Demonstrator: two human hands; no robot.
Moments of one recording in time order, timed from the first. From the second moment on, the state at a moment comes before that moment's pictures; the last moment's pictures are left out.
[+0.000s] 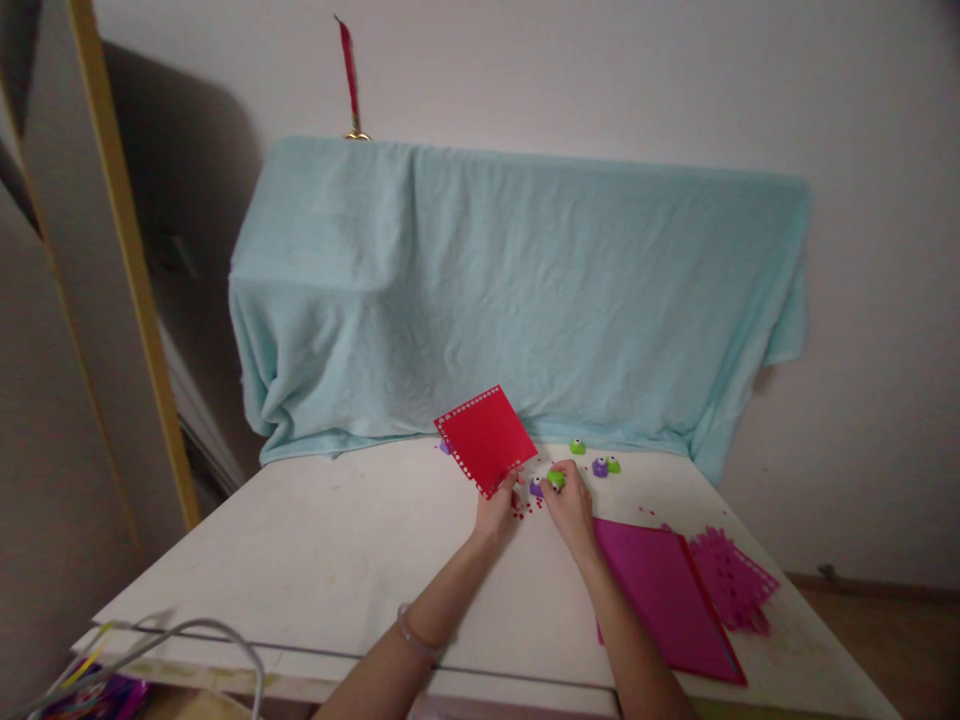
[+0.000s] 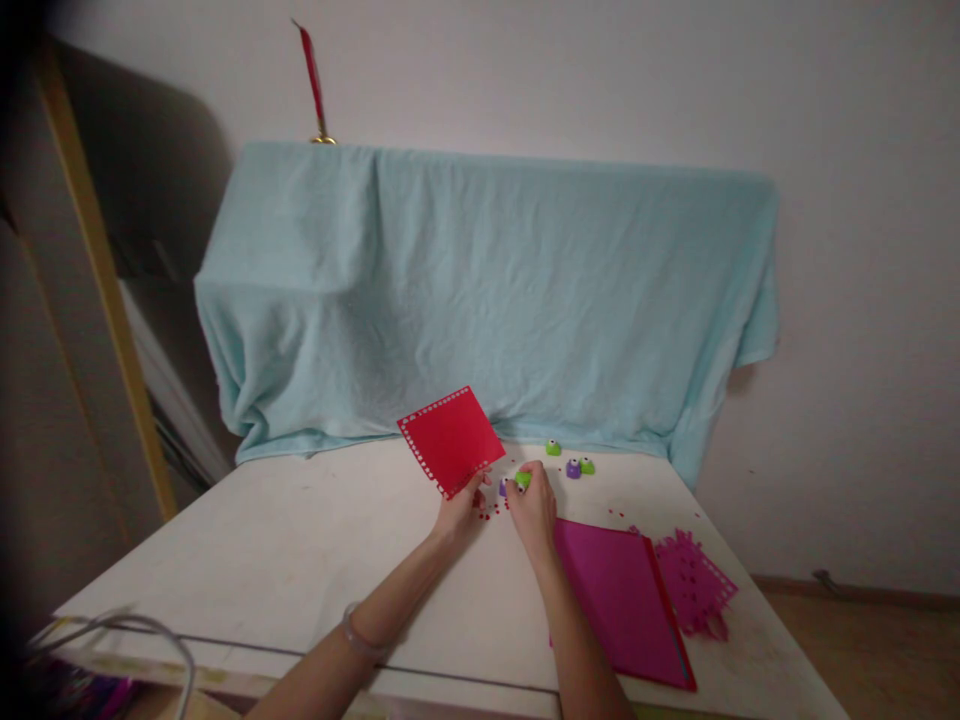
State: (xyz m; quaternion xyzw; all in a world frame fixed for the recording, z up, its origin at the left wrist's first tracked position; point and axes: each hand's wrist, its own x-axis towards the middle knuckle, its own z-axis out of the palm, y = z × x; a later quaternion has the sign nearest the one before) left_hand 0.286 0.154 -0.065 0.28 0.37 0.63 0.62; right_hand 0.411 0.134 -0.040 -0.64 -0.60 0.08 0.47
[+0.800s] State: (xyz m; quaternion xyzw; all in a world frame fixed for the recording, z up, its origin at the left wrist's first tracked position) left_hand 0.282 0.151 -0.059 0.29 0.41 0.60 0.62; right_hand 0.412 0.133 -0.043 -0.65 -0.64 0.04 0.41
